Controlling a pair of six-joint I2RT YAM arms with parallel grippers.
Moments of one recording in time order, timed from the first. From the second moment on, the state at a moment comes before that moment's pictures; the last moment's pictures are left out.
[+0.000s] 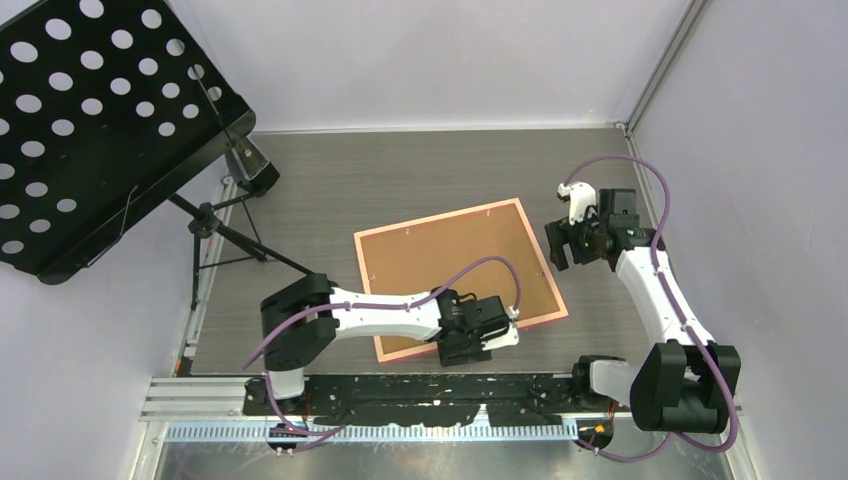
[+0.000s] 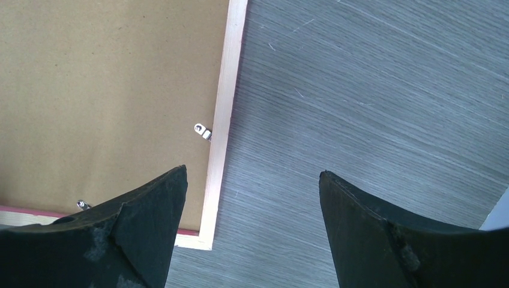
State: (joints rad) left arm -1.33 1.83 1.26 -0.72 -0.07 0.15; right arm -0.06 1.17 0.86 -0.61 -0.23 -0.38
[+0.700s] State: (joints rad) left arm -1.33 1.86 1.26 -0.70 -0.10 0.13; right arm -0.07 1.17 0.85 -0.62 -0.24 -0.39
